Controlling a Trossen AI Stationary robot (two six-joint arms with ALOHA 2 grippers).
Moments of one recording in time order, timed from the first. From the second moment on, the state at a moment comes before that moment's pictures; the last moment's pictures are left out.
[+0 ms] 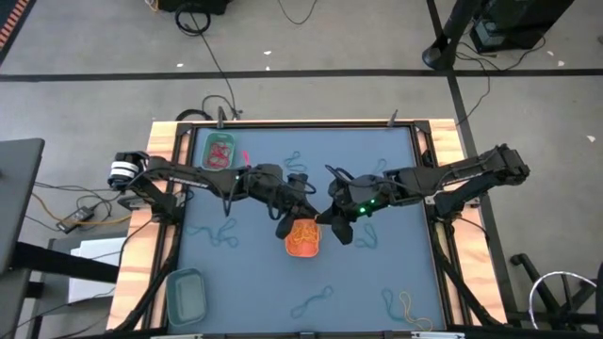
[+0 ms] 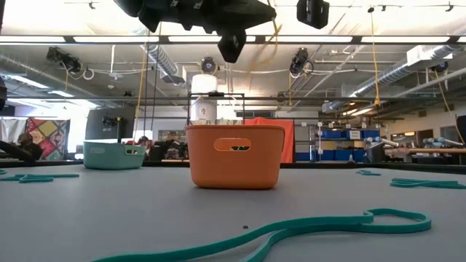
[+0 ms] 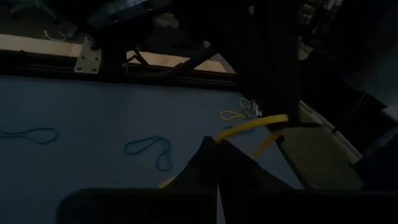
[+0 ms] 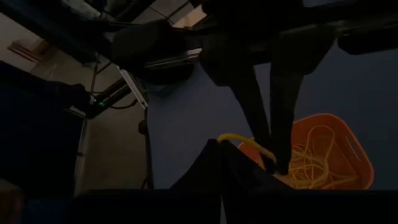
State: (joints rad) left arm -0.01 1.58 1.04 0.26 0.33 -0.17; right arm 0.19 1.41 1.21 -0.37 -0.02 0.70
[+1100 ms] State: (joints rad) left arm -0.03 1.62 1.04 -0.28 0.18 -0.45; right arm 0.22 1.40 1.19 -0.70 0.18 0.89
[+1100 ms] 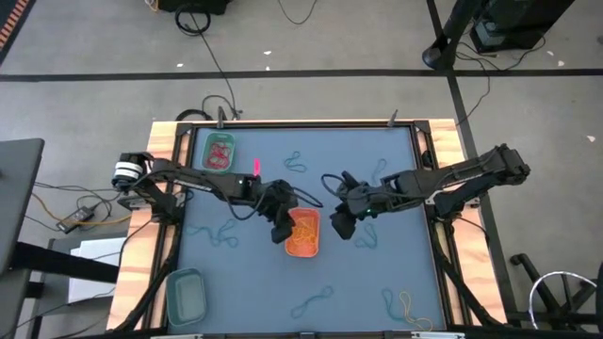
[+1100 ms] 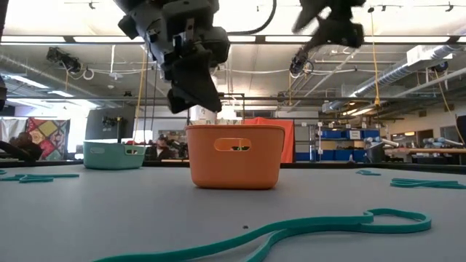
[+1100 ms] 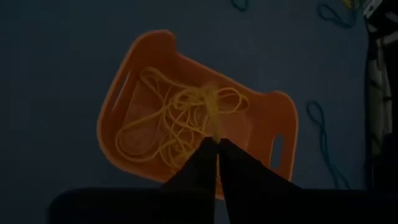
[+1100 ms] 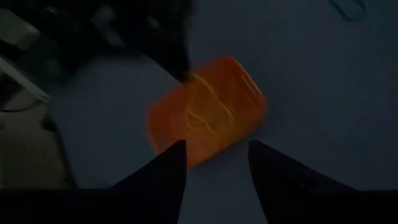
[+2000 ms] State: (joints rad) left arm 0.00 1.38 1.04 -0.34 0.02 -0.53; right arm 0.37 1.41 0.77 -0.64 0.07 1.12
